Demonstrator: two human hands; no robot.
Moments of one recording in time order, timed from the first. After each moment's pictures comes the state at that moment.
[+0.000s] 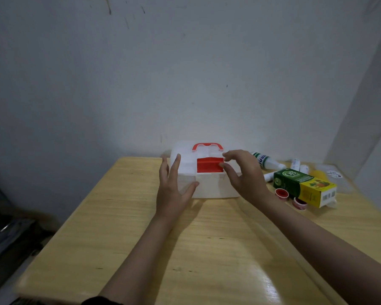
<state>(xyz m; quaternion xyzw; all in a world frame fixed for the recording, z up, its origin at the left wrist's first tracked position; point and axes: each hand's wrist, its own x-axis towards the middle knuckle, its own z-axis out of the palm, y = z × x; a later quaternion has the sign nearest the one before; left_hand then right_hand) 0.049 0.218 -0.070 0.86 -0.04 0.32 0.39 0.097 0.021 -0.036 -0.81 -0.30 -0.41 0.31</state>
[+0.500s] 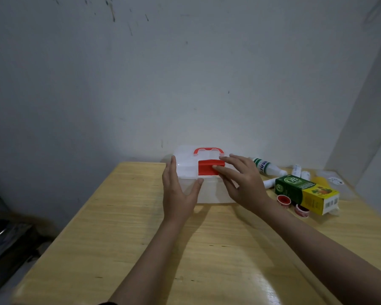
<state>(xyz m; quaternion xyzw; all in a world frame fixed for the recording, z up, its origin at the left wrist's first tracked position) 0.057 0.202 -0.064 0.81 0.01 0.34 0.47 0.107 0.018 -0.049 -0.83 -0.33 -0.39 0.21</state>
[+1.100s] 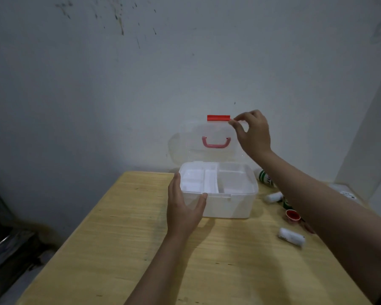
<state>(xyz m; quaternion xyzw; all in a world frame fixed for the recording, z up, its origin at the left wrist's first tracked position) 0.063 0.207 -0.073 0.82 0.03 0.32 0.48 0.197 0.033 0.064 -0.83 -0.15 -0.40 0.35</state>
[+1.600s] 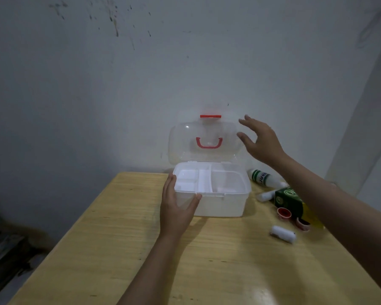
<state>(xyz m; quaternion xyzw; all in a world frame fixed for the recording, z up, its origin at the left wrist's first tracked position) 0.065 0.213 -0.078 0.79 0.02 0.31 0.53 0.174 -0.011 0.061 -0.89 -0.20 -0.30 0.29</state>
